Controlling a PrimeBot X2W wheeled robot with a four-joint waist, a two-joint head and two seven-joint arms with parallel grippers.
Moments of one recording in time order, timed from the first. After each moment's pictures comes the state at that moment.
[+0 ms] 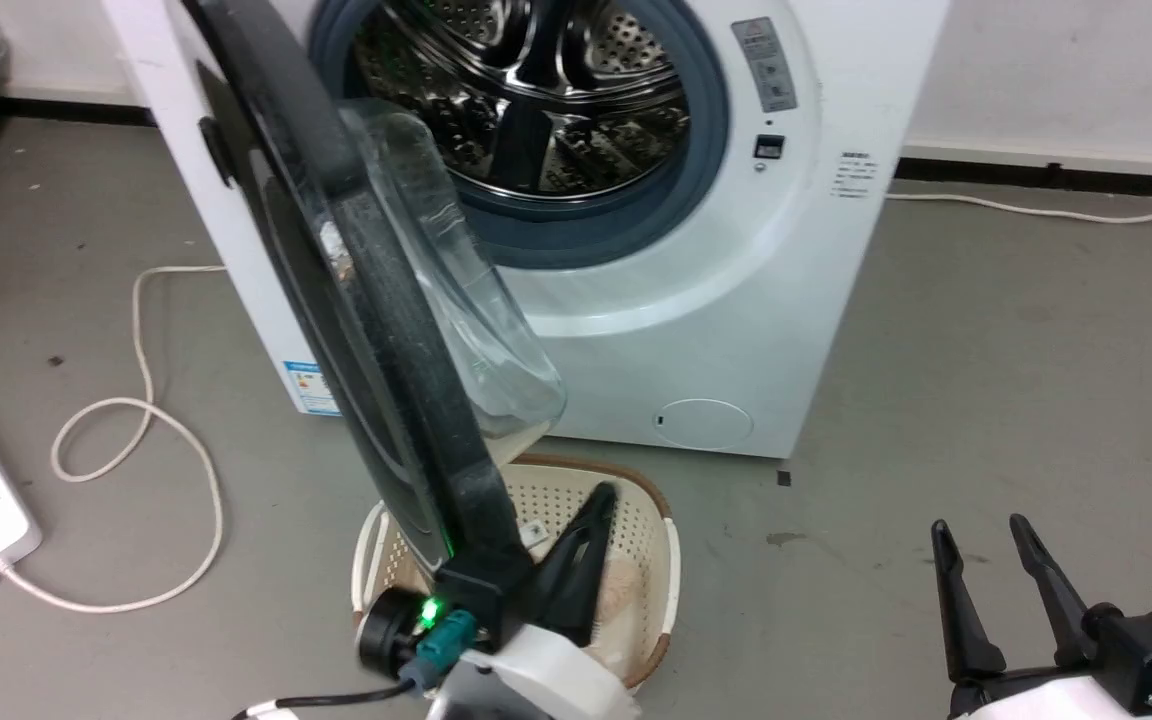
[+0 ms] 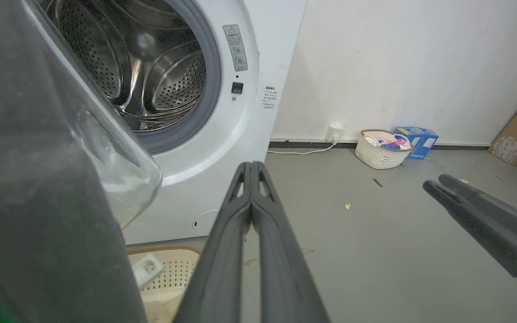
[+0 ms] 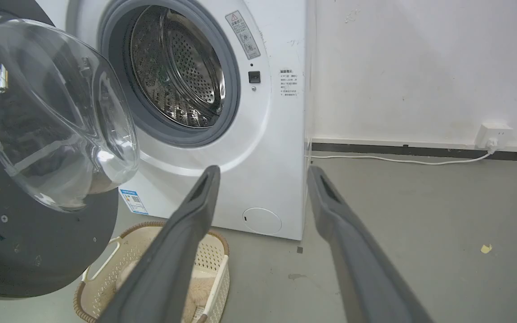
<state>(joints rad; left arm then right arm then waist) -0.12 0.05 -0.51 -0.01 -0.30 0.11 -0.05 0.08 -0.05 -0.03 0.02 0.14 0.13 -0.20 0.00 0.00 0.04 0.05</state>
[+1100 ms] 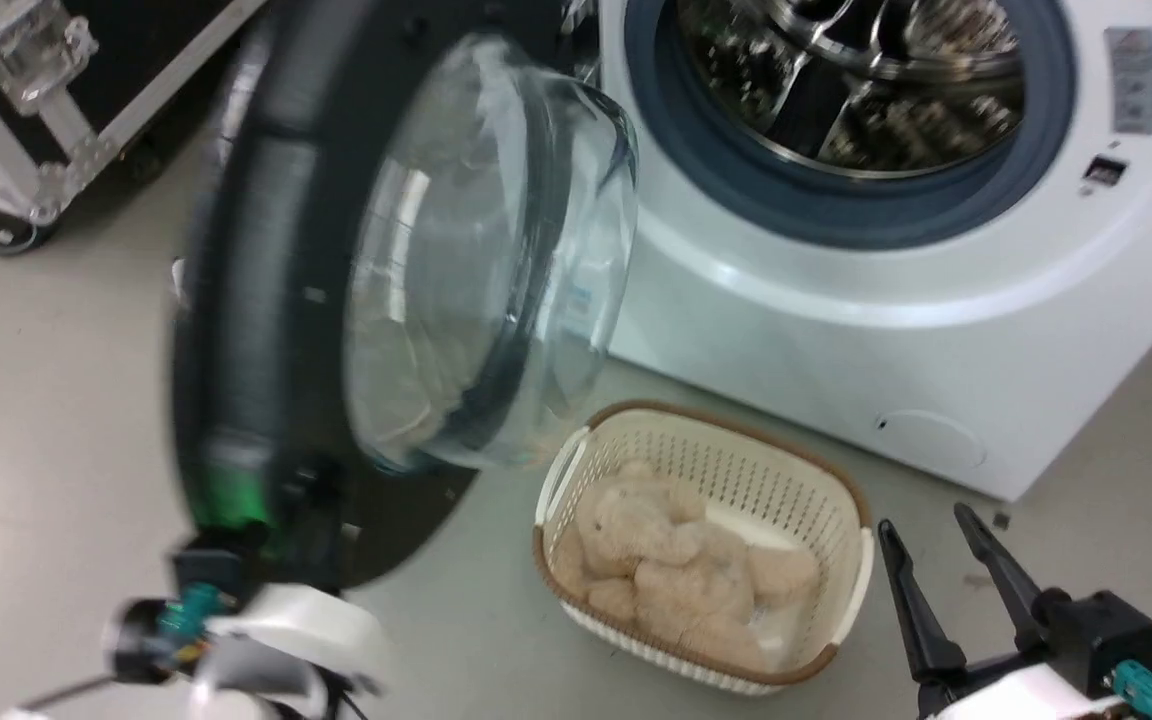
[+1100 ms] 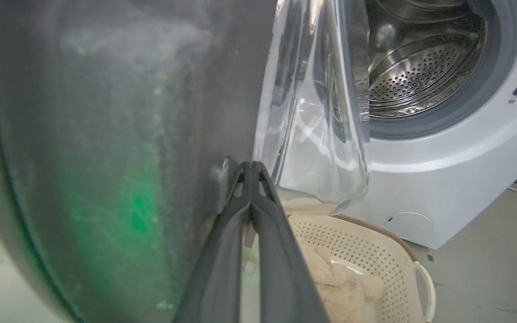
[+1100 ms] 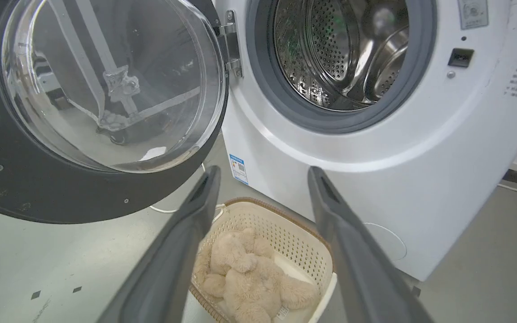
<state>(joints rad) -0.11 0.25 -0.26 0.09 -0.39 0.16 -0.12 0.07 -0.05 0.01 -0.01 0.09 0.13 -0.14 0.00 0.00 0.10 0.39</state>
